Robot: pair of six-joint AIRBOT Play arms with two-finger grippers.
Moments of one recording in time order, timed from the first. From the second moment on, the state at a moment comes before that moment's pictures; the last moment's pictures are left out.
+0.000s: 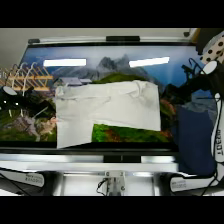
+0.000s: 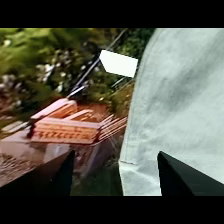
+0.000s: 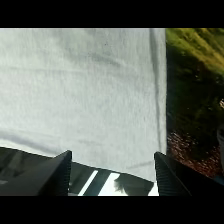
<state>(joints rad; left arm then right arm) 0.34 -1.65 1.21 1.09 -1.27 -1.36 -0.17 -1.58 1.51 -1.19 1.50 1.52</state>
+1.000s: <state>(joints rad) 0.28 -1.65 1.16 1.01 -1.32 -1.28 -0.20 -1.55 1.12 -1.20 1.44 1.49</state>
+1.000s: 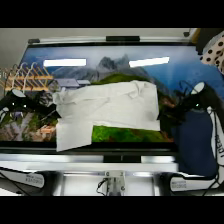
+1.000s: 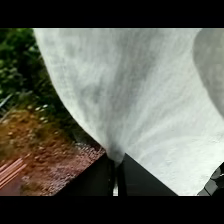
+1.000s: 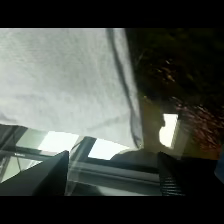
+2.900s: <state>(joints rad) 0.28 -0.62 1.86 1.27 -1.30 -1.52 -0.02 -0.84 1.99 -1.46 1.38 1.53</state>
